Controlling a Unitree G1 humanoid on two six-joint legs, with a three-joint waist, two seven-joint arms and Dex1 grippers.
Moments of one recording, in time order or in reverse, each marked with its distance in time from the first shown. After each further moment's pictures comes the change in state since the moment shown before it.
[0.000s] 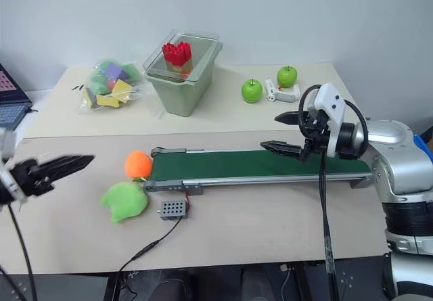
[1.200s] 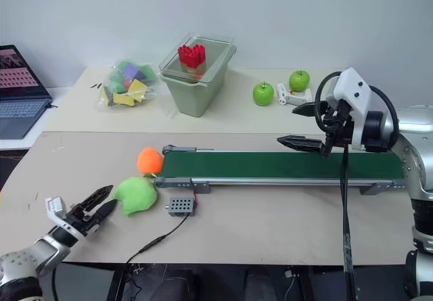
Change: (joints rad) left arm -0.081 -0.381 -0.106 0.521 -0.020 -0.228 0.077; right arm 0.015 -0.153 -0.081 -0.092 -0.002 0.087 0.038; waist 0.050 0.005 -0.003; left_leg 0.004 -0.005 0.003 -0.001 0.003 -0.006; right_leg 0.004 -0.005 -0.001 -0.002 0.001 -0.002
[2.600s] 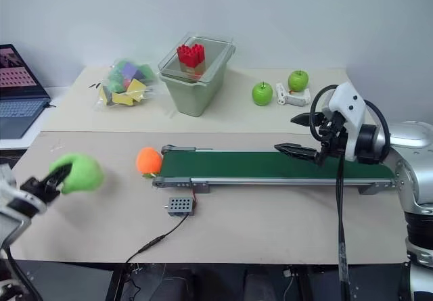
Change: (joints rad) left arm -0.108 0.180 -0.019 -0.266 0.101 -0.302 0.212; right arm 0.068 0.077 -0.016 -0.056 0.000 0.031 -0.060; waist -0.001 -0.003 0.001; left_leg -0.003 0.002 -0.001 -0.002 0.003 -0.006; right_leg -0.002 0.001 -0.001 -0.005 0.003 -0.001
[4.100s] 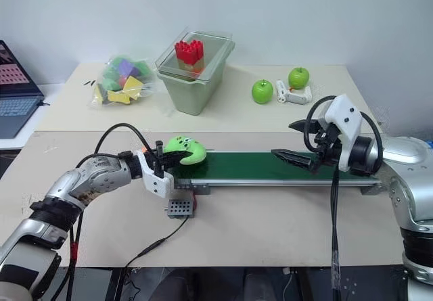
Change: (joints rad) left arm -0.352 0.087 -1.058 0.208 1.448 -1.674 0.197; right arm 0.138 0.009 -0.069 -0.115 0.039 0.000 -0.114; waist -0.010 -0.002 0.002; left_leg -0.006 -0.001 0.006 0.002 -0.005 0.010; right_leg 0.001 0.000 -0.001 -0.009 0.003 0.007
